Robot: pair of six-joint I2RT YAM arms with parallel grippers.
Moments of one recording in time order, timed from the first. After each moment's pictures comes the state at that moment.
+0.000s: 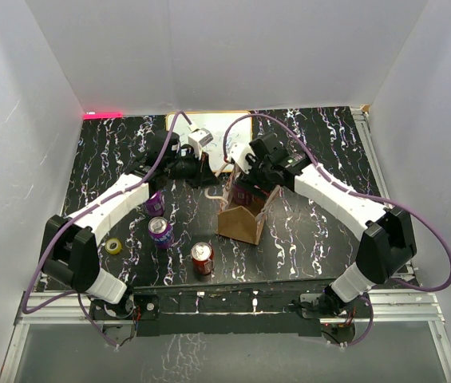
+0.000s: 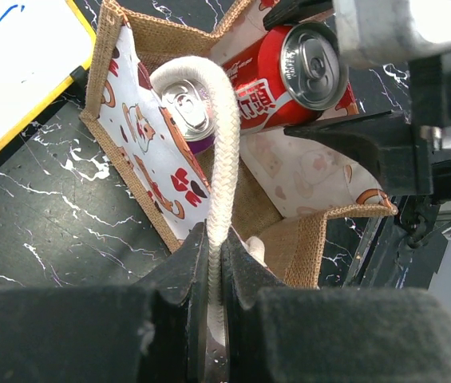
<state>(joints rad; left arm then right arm) -0.47 1.49 1.12 -0.23 0.64 -0.08 0.60 1.56 1.35 -0.73 0.01 -0.54</state>
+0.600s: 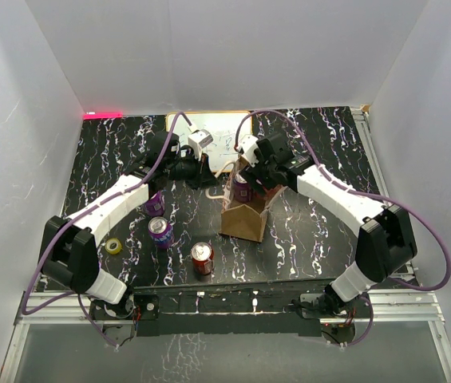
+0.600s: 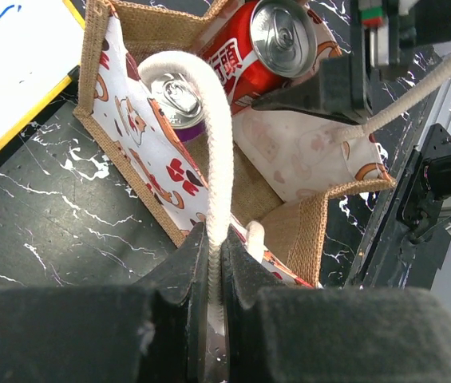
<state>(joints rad) -0.47 1.49 1.11 -0.22 0.64 -0.07 0.55 1.56 1.27 -0.58 0.05 -0.35</state>
